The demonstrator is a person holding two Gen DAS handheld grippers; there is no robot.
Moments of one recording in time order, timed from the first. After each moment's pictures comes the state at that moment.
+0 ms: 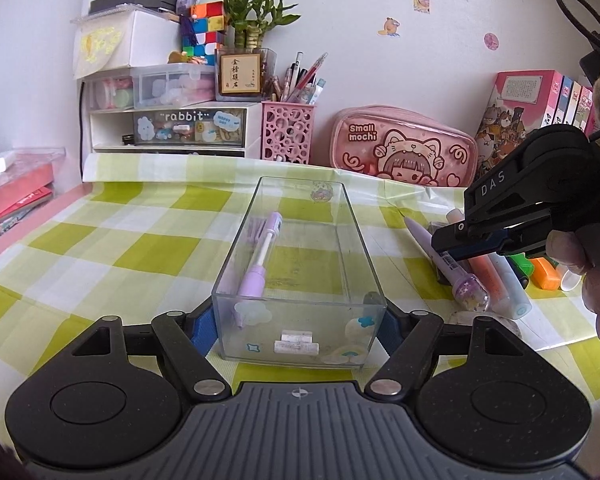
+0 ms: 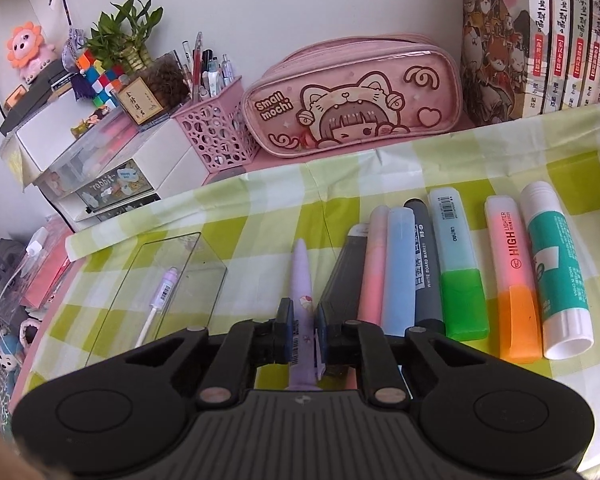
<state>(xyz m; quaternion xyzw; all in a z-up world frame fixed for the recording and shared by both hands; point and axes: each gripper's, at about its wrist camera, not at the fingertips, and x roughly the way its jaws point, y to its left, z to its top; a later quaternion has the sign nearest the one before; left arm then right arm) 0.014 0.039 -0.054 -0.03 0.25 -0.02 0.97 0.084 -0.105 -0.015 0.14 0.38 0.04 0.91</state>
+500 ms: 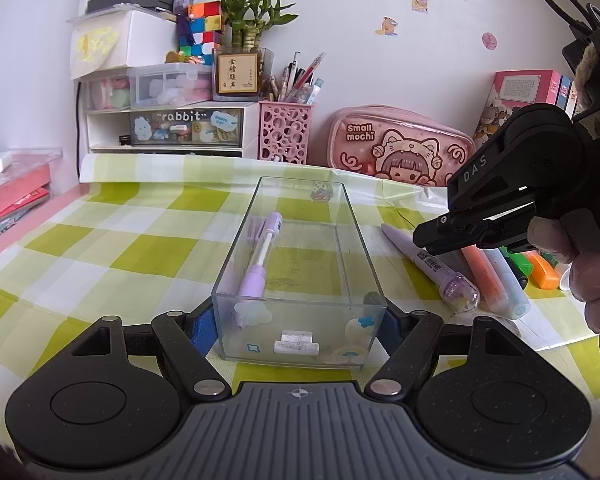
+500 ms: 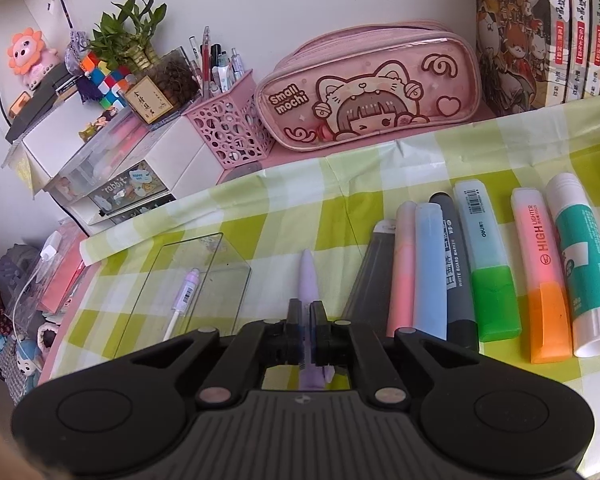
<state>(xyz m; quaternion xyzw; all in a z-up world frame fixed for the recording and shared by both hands) 0.016 0.039 -0.055 -0.03 0.25 -0.02 0.97 0.096 -0.098 -0.015 0.16 0.40 0.07 0.90</state>
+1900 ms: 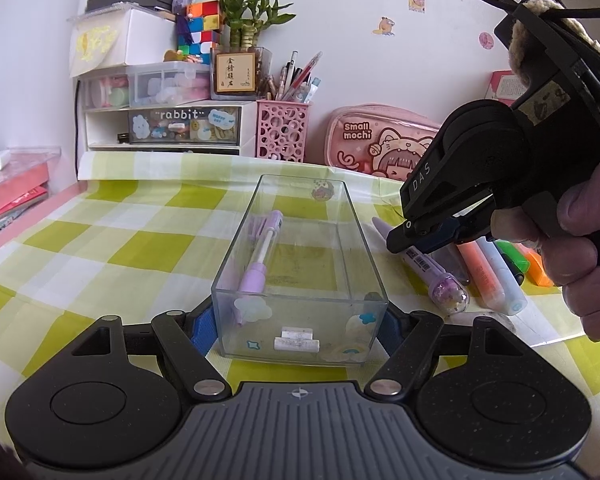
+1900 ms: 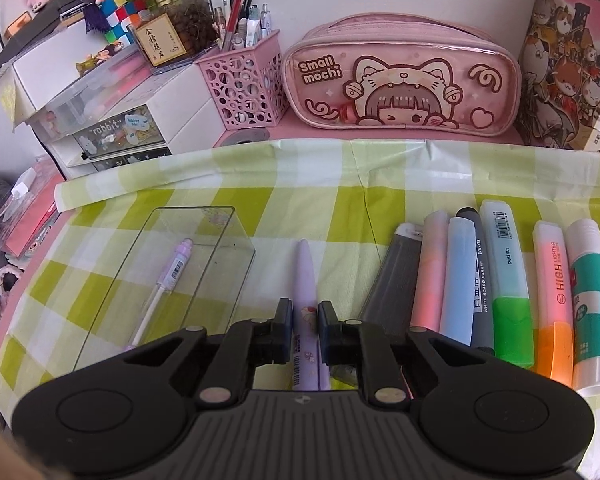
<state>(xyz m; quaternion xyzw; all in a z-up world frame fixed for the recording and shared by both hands) 0.013 0.042 -0.057 -0.03 0.25 -0.03 0.97 0.114 -0.070 -0.011 0.08 0.44 0.05 0.89</state>
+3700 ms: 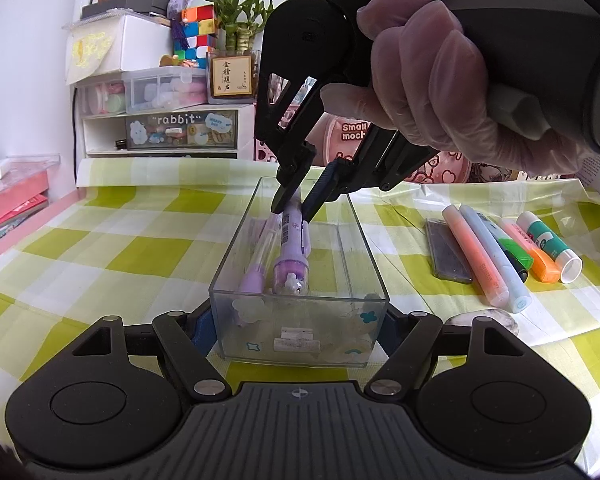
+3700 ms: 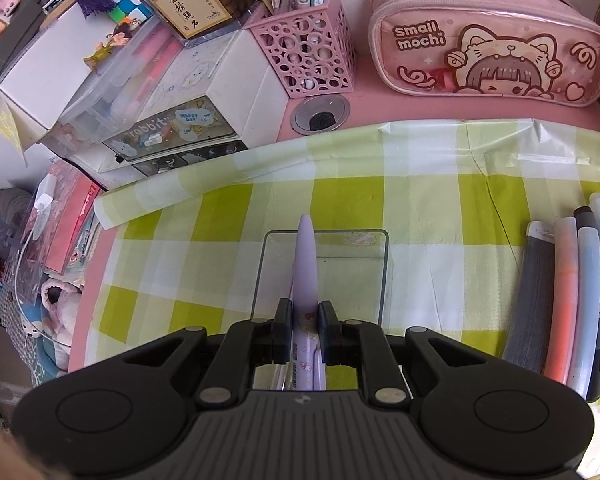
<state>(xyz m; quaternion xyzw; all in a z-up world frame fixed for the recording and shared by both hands) 0.015 0.038 -0.060 -0.01 0.24 -0.03 0.97 0.176 0.000 0.007 0.13 0.54 0.07 0.83</state>
